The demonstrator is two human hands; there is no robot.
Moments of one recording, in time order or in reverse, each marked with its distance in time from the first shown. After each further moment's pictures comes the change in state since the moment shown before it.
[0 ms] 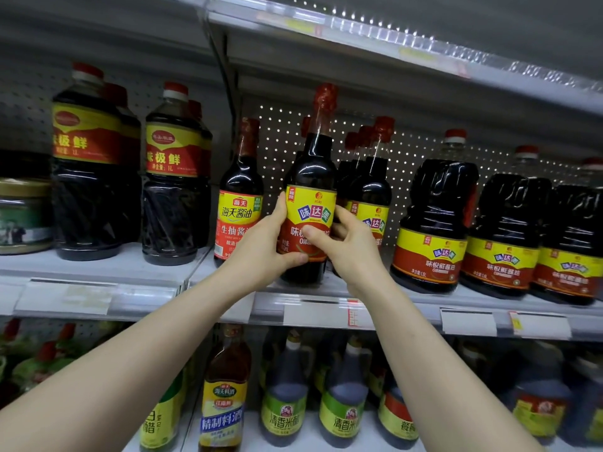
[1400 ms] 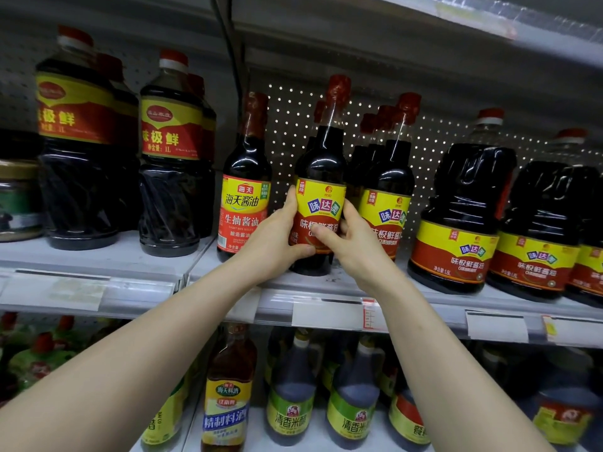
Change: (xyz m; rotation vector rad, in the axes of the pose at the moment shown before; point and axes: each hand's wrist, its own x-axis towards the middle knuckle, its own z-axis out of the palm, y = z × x) left_hand 0.023 -0.020 0.014 -0.011 -0.090 -0.051; right_hand 0.026 0.031 0.006 -0.155 -0.106 0.065
